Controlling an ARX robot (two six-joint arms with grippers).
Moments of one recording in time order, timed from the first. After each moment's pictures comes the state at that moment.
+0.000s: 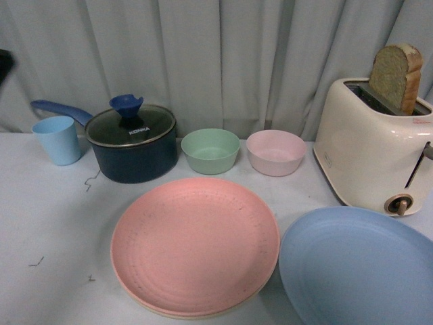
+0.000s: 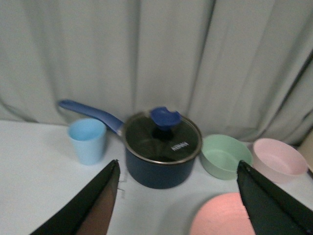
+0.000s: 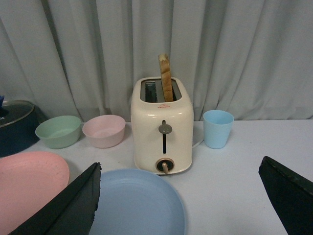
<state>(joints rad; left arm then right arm) -0.11 1.17 0.35 0.76 -0.10 -0.10 0.00 0.00 0.01 0.00 0.00 0.00</state>
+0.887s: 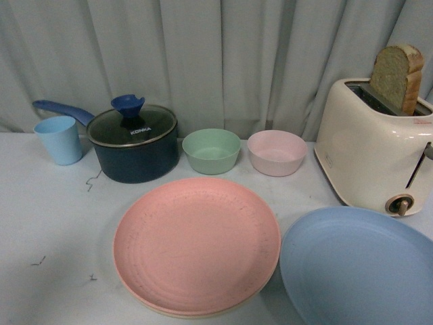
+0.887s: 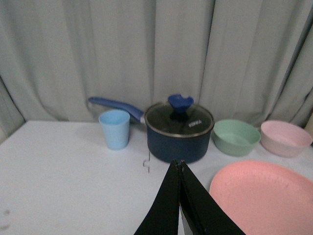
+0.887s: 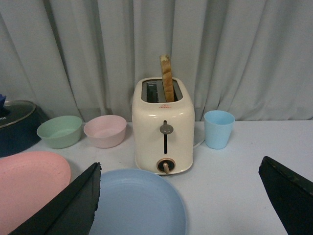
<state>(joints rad) 0.00 0.61 0.02 0.60 0.00 -0.02 0.00 0.00 0.01 0.00 0.00 0.00</state>
